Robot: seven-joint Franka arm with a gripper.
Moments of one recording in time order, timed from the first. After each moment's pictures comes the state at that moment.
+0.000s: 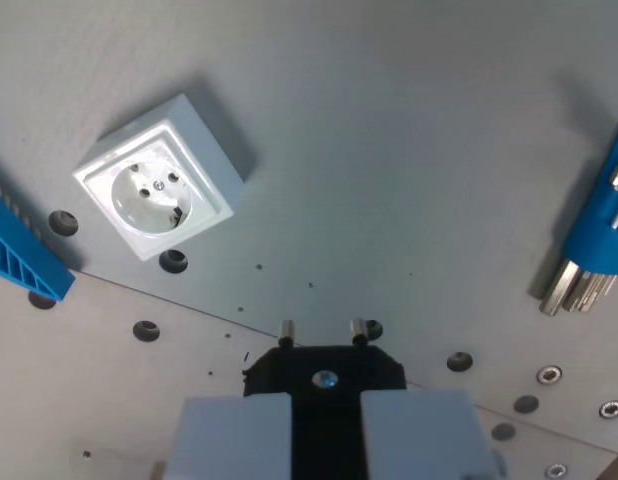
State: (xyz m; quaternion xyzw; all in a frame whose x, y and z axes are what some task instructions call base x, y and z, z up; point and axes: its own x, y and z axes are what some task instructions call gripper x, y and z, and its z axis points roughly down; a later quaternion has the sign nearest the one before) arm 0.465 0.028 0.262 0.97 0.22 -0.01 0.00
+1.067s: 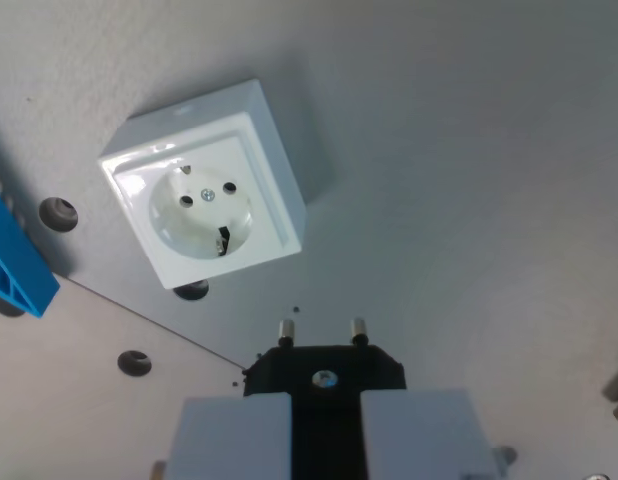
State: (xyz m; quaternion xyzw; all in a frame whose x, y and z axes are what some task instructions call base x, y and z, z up) arm 0.430 0.060 0.182 0.95 0.32 -0.01 0.01
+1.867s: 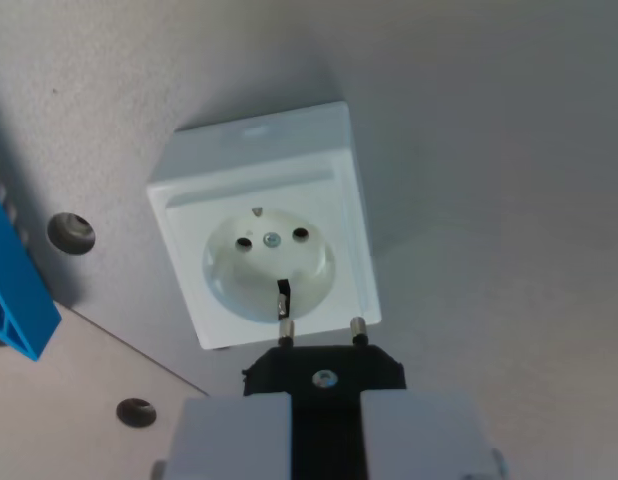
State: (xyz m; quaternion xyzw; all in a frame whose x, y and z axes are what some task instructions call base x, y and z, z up) arm 0.412 0.079 0.132 0.93 0.37 -0.01 0.00
